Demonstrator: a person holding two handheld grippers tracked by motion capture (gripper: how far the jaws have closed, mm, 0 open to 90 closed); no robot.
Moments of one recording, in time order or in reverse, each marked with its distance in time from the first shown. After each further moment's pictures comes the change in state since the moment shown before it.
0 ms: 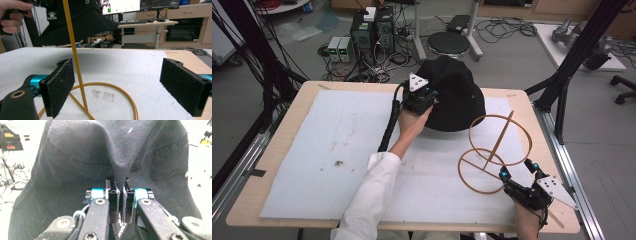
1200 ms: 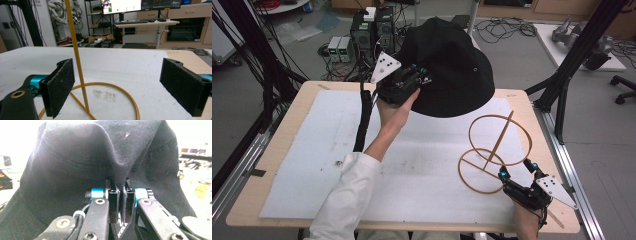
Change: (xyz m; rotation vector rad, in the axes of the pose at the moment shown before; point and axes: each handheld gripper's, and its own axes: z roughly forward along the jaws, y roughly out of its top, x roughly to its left) left arm -0.009 0.073 -0.094 -0.285 -0.113 0.010; right arm 0.001 0.000 0.001 0.005 0.007 -0.001
